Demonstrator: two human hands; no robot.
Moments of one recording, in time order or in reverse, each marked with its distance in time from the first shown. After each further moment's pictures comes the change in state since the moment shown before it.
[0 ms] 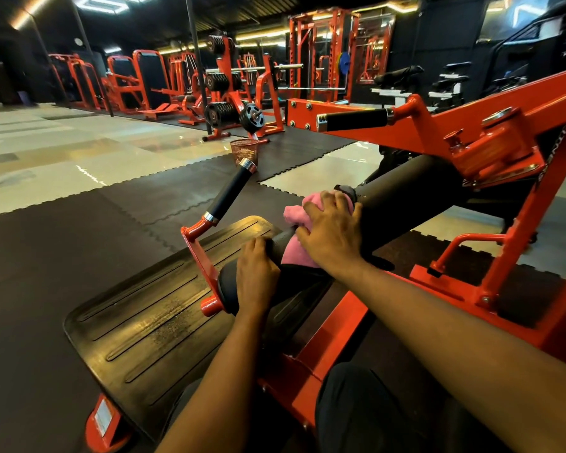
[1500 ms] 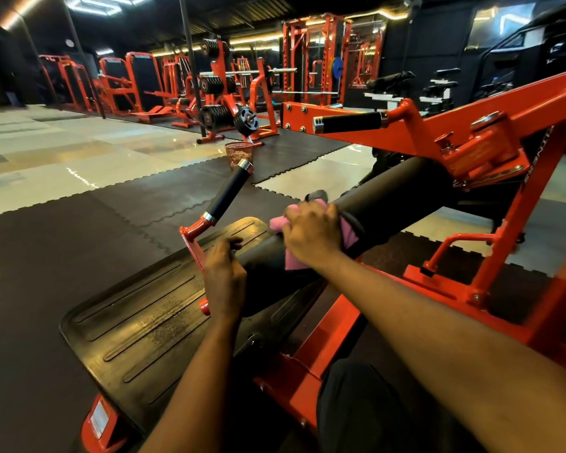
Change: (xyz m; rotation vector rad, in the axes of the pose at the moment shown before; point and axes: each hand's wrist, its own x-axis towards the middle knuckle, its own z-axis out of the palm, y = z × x) left_hand -0.019 -0.011 -0.047 -0.244 0.213 -0.016; right_hand 0.002 -0.025 0.000 0.011 -0.046 -0.073
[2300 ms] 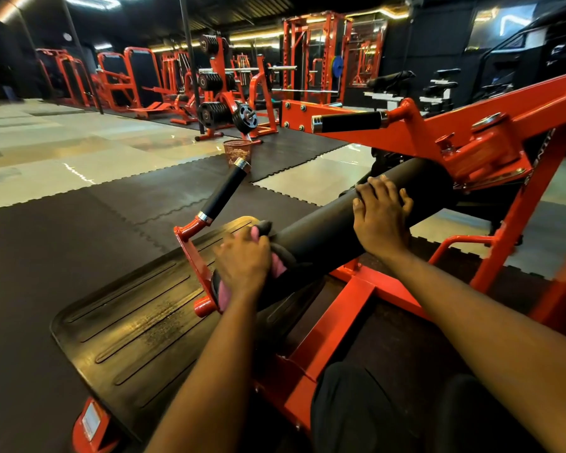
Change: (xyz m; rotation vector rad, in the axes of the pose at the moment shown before) left_hand 0.032 0.022 0.042 0.591 -0.187 -0.261; right_hand 0.004 0.128 0.008 0.078 0.310 0.122
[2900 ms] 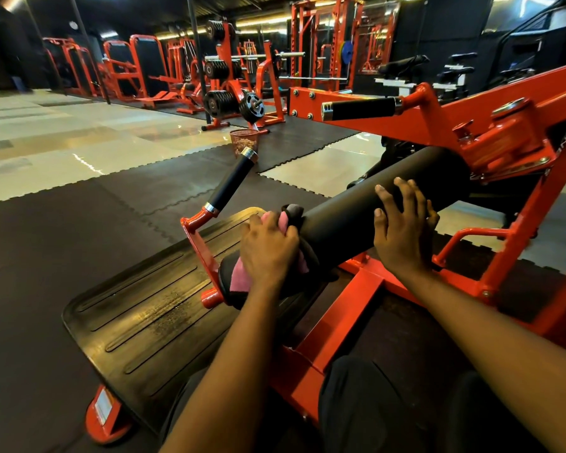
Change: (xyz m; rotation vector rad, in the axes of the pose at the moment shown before) left_hand -0.017 0.028 0.001 -0.094 0.017 0.165; right_hand -0.041 0.019 0.008 0.055 0.135 -0.003
